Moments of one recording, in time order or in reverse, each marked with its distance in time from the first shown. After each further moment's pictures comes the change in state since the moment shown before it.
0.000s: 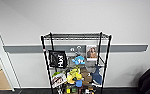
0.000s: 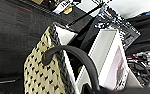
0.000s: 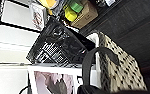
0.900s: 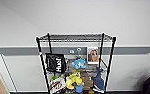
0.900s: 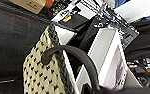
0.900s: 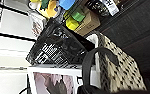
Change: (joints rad) left arm 0.005 0.002 0.004 0.007 -0.002 0.000; right arm -0.003 -0.005 0.000 -0.001 0.006 0.000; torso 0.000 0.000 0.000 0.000
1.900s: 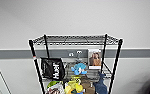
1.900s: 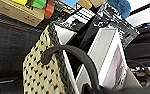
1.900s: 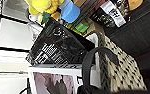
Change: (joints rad) left arm 0.000 0.002 0.000 0.001 0.000 0.000; right arm 0.000 0.001 0.000 0.000 0.001 0.000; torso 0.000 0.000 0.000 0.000
